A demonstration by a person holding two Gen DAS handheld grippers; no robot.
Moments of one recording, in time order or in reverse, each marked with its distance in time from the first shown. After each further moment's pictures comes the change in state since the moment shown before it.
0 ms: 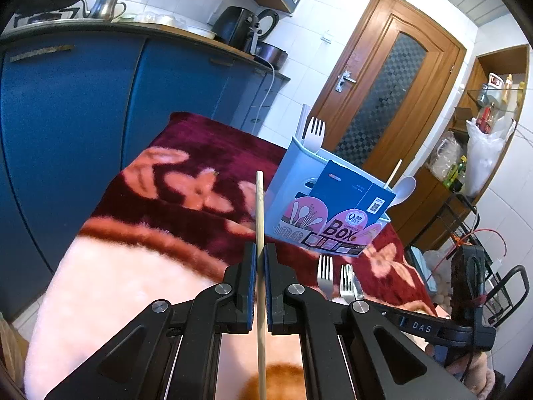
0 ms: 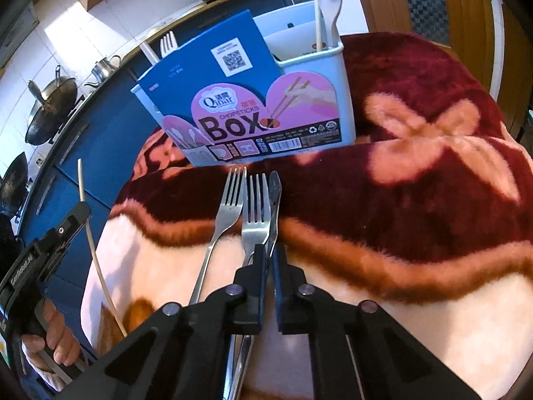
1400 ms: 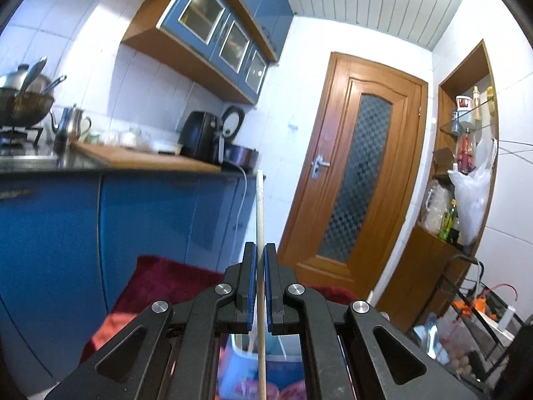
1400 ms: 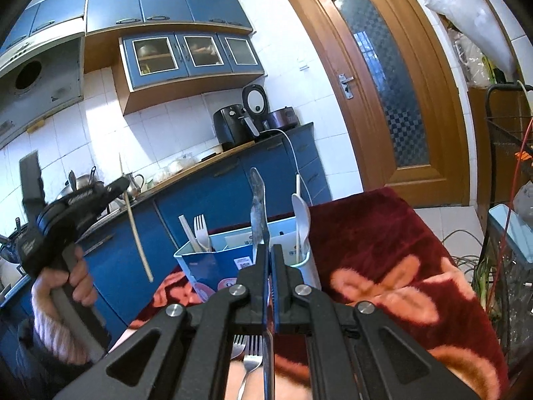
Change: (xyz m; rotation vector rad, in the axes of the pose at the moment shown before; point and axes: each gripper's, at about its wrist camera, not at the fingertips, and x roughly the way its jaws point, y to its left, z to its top) left arm -0.002 -0.092 0.120 0.171 -0.435 -0.015; right arm -0.115 0.000 0.017 -0.050 -0.656 -0.013
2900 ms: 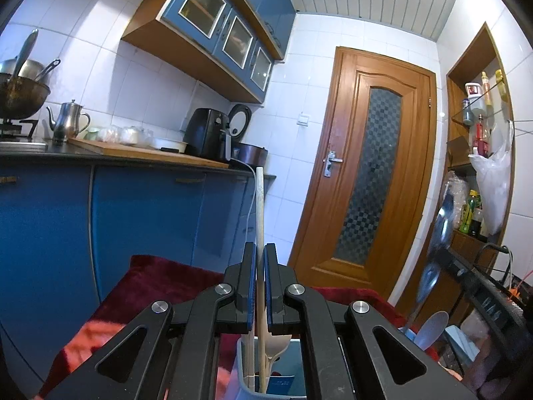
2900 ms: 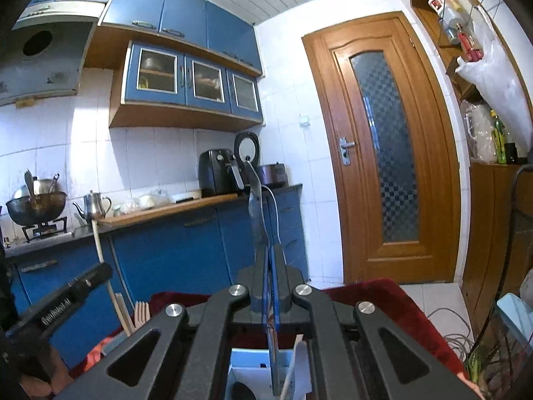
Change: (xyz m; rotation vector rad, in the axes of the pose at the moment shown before) left arm 0.072 0.009 -0.049 0.030 -0.021 0.043; right arm 0.107 0.018 0.053 -0.187 -0.243 -0.125
